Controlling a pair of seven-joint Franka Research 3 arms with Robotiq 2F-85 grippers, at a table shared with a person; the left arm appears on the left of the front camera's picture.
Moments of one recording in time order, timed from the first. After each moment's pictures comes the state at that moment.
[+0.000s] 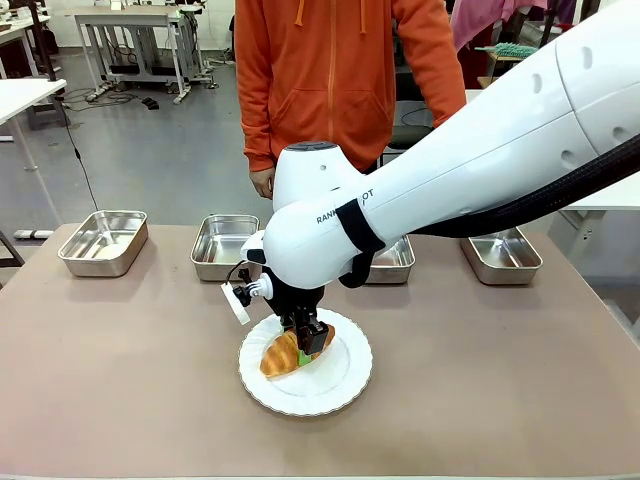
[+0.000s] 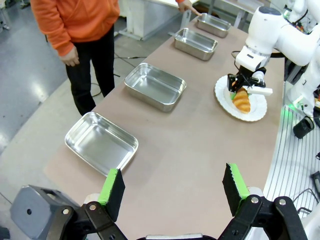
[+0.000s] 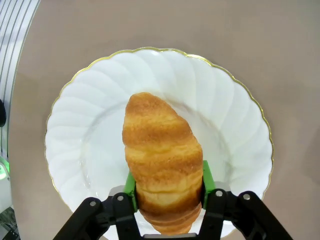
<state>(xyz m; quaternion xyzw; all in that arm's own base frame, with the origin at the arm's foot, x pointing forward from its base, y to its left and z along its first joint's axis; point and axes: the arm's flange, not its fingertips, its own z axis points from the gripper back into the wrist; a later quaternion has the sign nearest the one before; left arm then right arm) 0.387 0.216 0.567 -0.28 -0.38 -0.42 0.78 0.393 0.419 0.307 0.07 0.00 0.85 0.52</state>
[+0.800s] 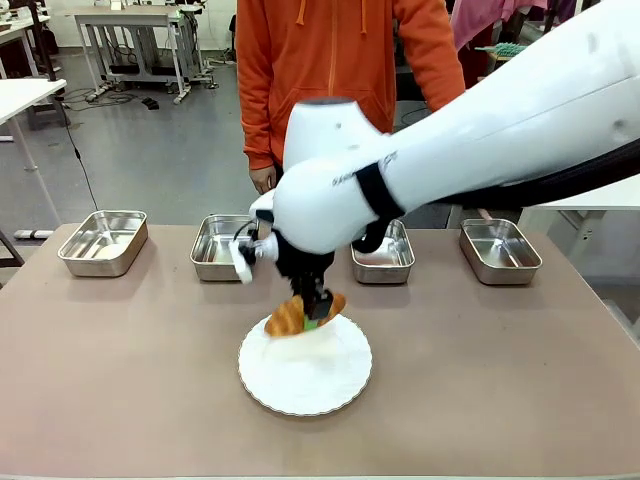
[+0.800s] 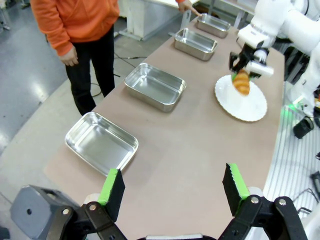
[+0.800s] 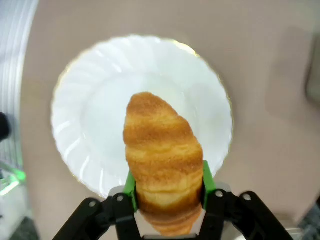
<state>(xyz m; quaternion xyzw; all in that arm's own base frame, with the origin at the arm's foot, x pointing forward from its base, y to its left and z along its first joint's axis) 0.387 0.216 0.567 -0.28 -0.38 -0.42 0.78 0.408 0.395 0.384 0.02 -0.03 0.80 0.60</state>
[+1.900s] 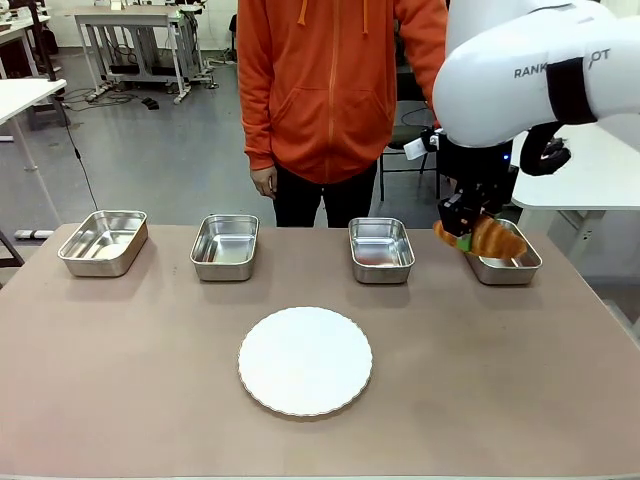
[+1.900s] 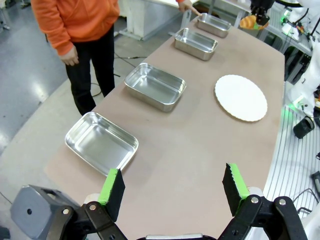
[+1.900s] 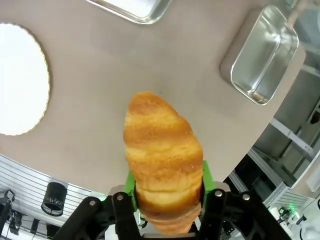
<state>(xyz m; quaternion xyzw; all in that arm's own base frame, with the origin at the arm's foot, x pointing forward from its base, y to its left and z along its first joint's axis) 0.387 0.216 0.567 -0.28 -0.38 -0.42 0.78 0.435 0.184 0.492 -0.12 0.01 0.26 0.96</state>
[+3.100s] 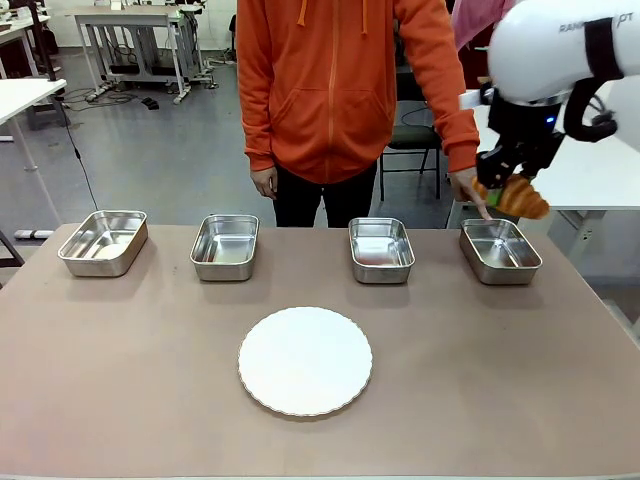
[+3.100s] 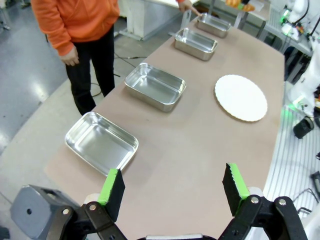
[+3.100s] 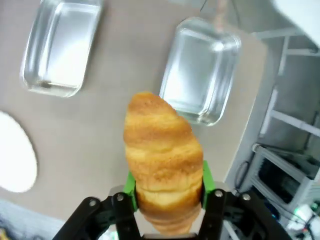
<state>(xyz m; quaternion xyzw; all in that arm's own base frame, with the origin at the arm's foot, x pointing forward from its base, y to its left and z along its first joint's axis) 0.387 0.216 0.567 -0.28 -0.38 -0.42 0.78 0.518 0.074 0.521 -0.08 -0.08 0.12 0.99</state>
